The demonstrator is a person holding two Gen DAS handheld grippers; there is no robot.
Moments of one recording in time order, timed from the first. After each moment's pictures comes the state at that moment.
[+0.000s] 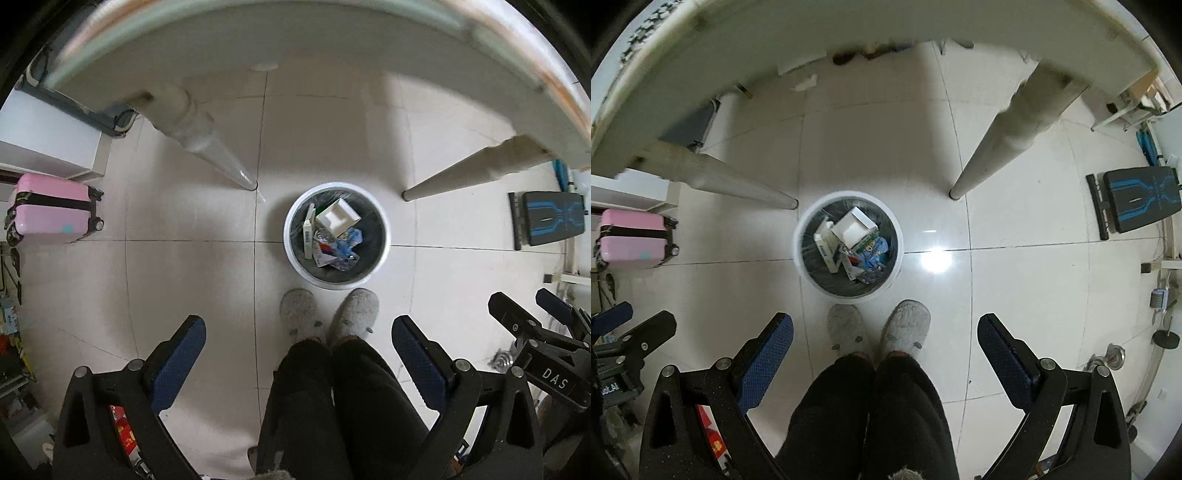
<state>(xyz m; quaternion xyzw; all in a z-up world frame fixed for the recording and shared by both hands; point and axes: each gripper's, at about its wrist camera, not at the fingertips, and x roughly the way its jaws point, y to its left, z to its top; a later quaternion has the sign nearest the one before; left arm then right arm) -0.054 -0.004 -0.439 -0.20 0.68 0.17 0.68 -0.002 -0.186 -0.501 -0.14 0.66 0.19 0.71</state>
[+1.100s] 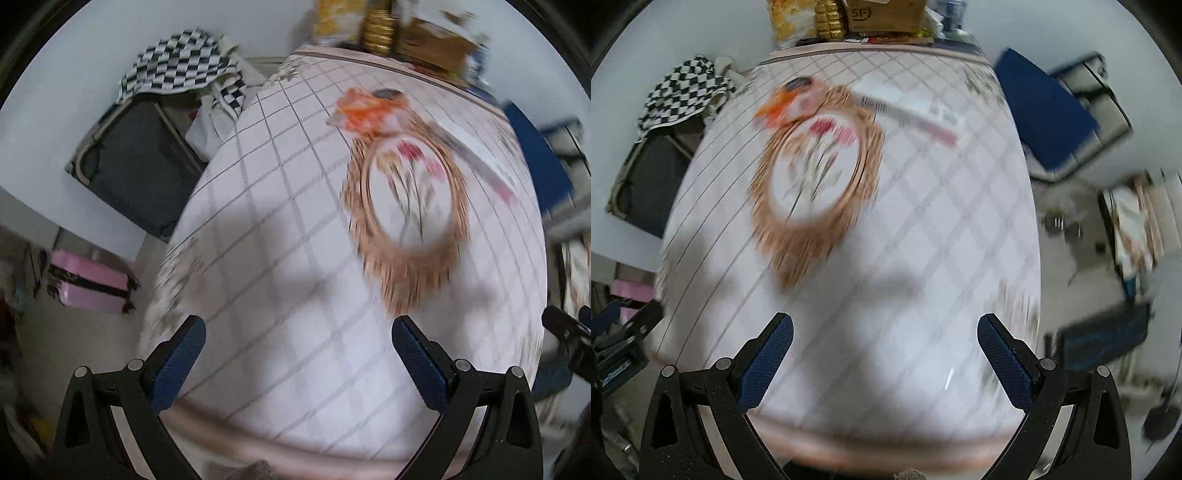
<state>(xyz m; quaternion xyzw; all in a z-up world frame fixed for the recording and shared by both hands) 0.266 0.212 -0.251 -0.25 0.54 0.34 0.73 0.390 0.023 -0.215 -0.21 0.55 0.24 0.77</state>
